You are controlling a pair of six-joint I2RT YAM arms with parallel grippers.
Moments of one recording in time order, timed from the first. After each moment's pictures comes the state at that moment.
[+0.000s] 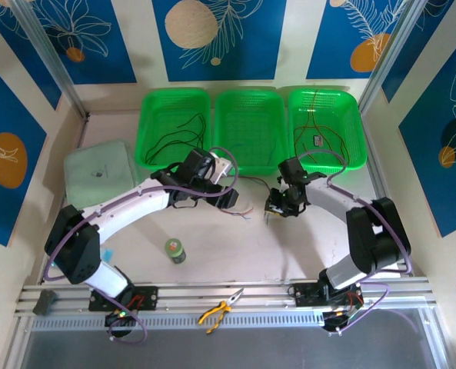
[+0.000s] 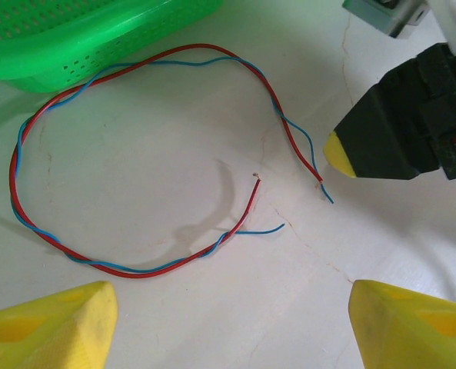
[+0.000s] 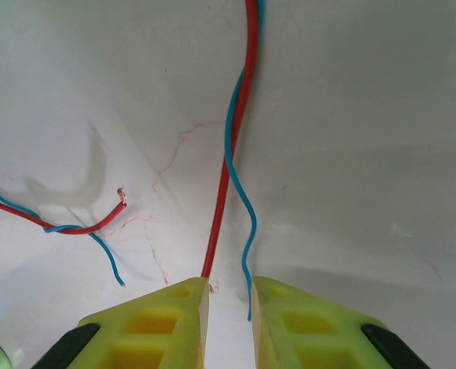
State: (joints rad) left arm -0.75 1.53 1.15 -0.48 0.22 -0.22; right arm 0.35 1.54 0.86 -0.62 -0.30 0.61
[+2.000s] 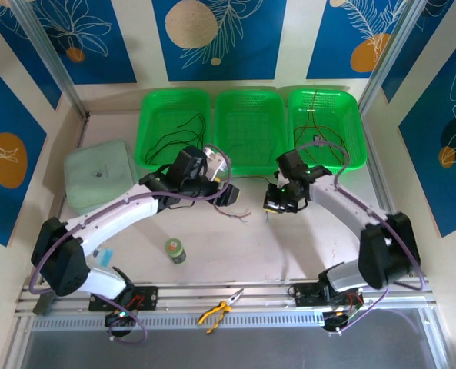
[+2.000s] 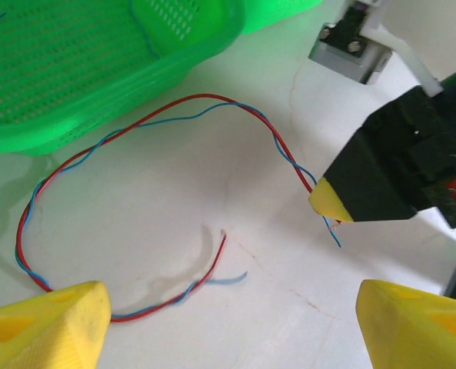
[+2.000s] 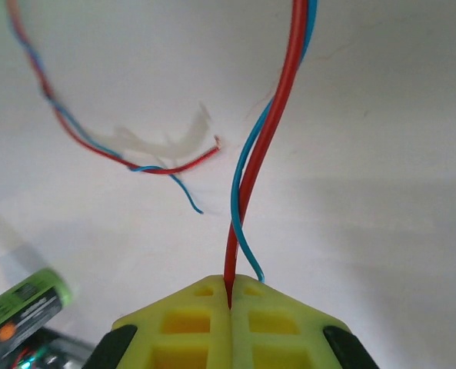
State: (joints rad) left arm -0.75 1.41 1.10 -0.38 0.27 -0.22; right arm 0.41 1.38 0.96 -0.83 -0.35 0.65
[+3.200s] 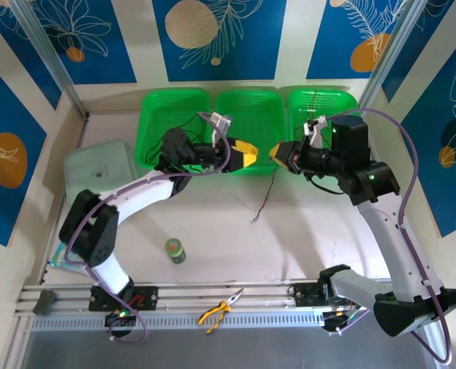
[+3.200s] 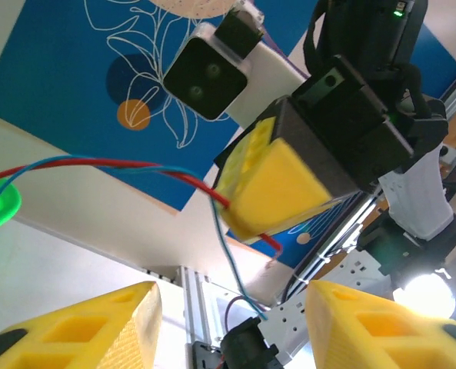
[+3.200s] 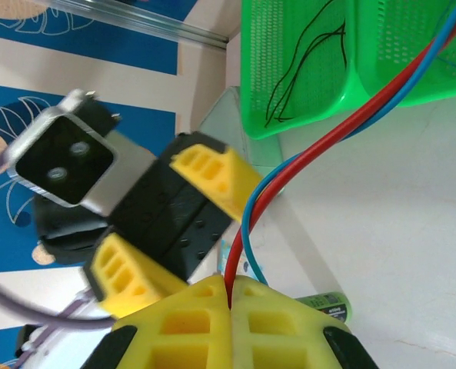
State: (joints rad) left arm -0.62 1.69 1.15 0.91 1.07 -0.93; right arm 0.29 1.08 1.35 -0.78 -0.64 0.95
